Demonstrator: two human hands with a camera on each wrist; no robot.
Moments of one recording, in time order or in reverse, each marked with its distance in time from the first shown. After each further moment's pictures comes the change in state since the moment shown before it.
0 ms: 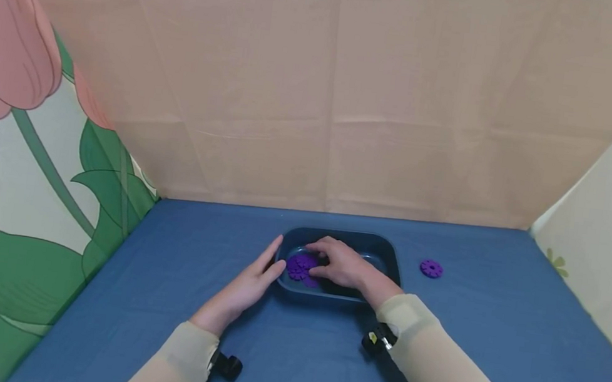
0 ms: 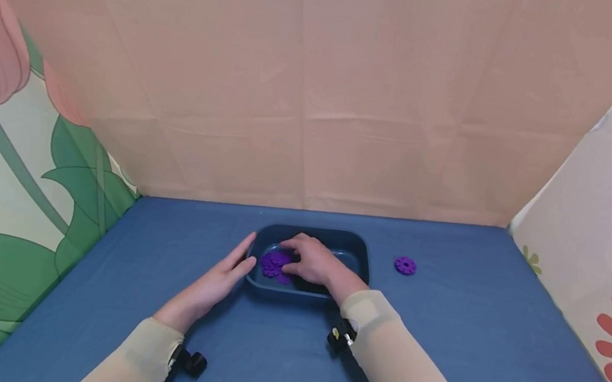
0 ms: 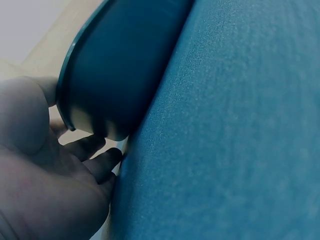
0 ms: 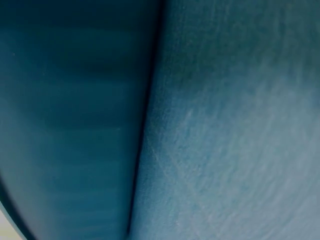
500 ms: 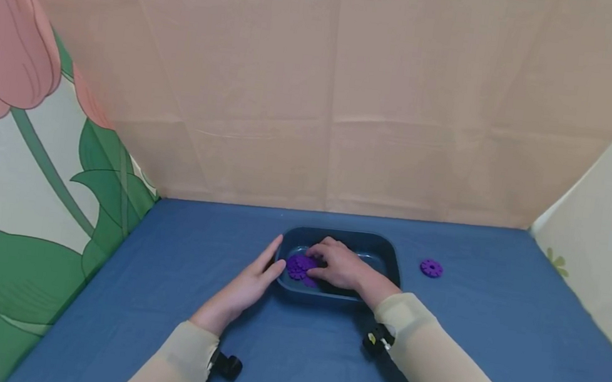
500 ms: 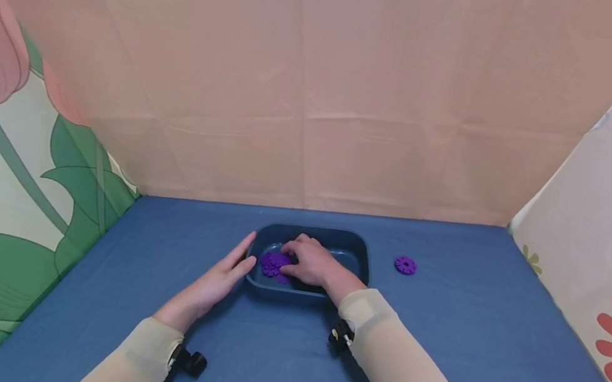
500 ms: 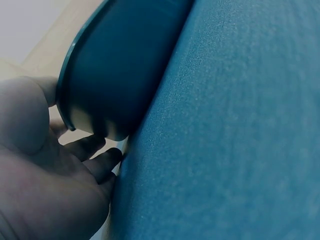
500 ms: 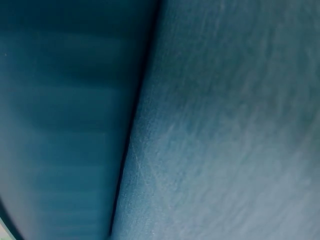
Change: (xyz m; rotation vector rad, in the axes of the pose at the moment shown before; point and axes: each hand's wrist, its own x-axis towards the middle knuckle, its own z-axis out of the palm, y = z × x) left_hand 0.000 0.000 0.000 -0.002 0.001 0.002; right_hand 0.004 0.001 0.009 -0.126 0.006 0.024
